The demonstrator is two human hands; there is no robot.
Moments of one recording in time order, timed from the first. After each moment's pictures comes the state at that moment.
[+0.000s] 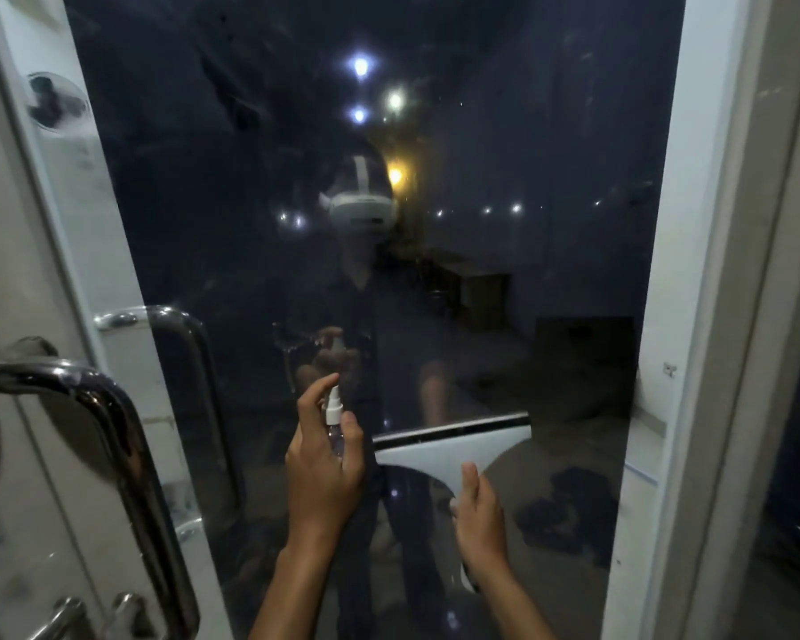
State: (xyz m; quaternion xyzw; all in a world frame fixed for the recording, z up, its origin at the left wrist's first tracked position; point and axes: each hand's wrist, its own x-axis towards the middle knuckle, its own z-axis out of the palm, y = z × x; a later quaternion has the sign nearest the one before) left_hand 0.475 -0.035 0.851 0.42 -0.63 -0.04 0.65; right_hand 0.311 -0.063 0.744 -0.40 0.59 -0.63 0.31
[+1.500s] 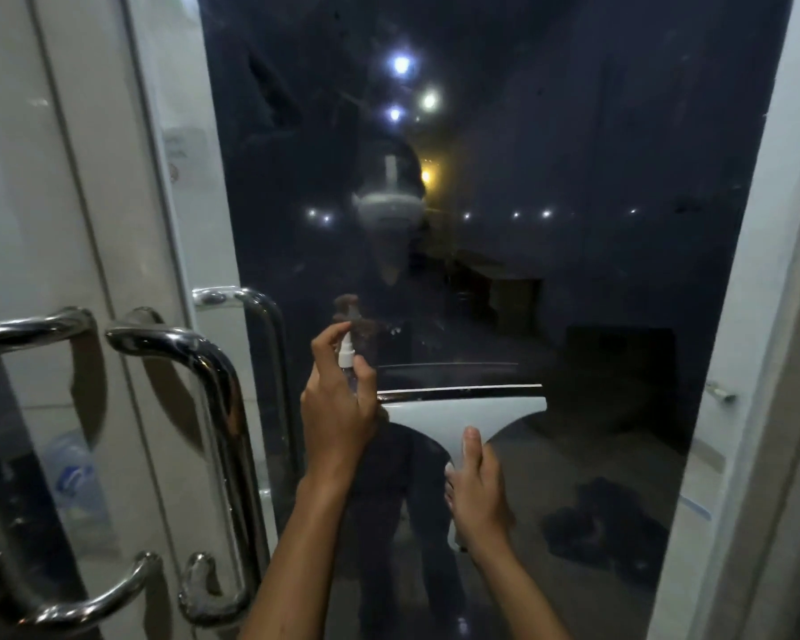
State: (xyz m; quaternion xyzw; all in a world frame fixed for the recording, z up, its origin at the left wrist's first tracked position) left_hand 0.534 -0.046 0.889 0.45 -0.59 0.02 0.66; right_hand 0.395 -0.041 0.788 -0.43 0.47 -0.68 0.36
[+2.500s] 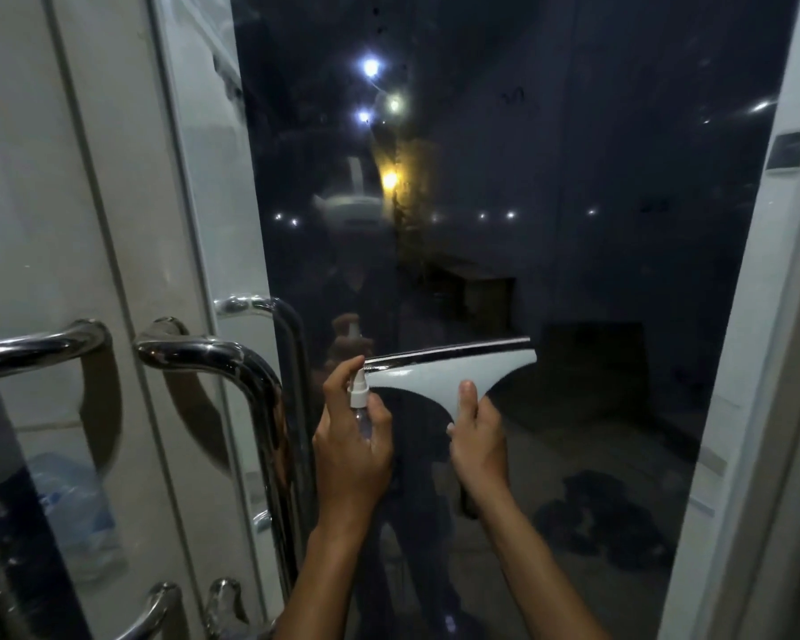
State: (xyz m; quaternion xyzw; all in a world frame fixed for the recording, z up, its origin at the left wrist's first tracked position) left_hand 0.579 -0.039 0.859 0.39 -0.63 -0.02 0.67; right_hand 0.442 -0.067 0.843 -0.46 0.54 -0.66 0.25
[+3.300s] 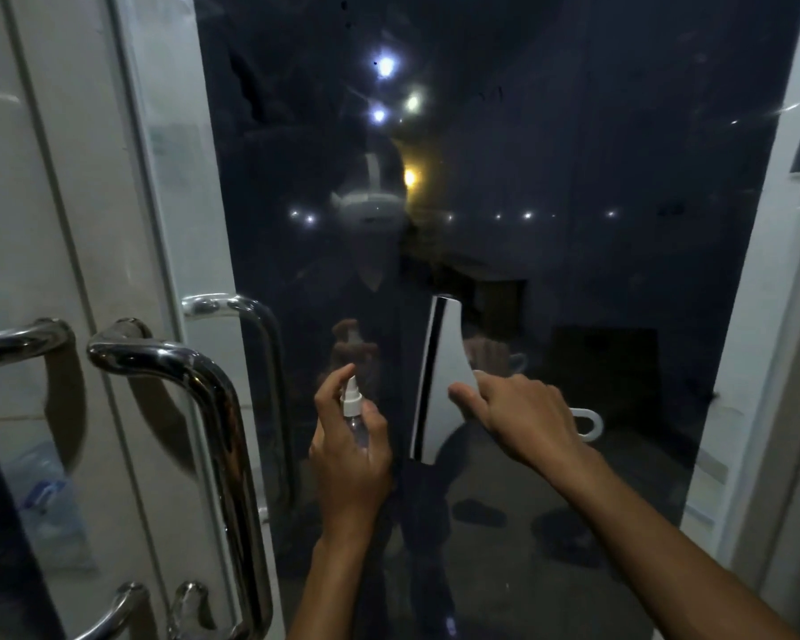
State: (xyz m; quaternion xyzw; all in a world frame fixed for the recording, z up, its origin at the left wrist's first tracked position) left_hand 0.533 -0.040 0.856 0.40 -0.57 -0.03 0.71; right_hand 0.344 -0.053 0.915 -0.74 0.63 -0.20 -0.12
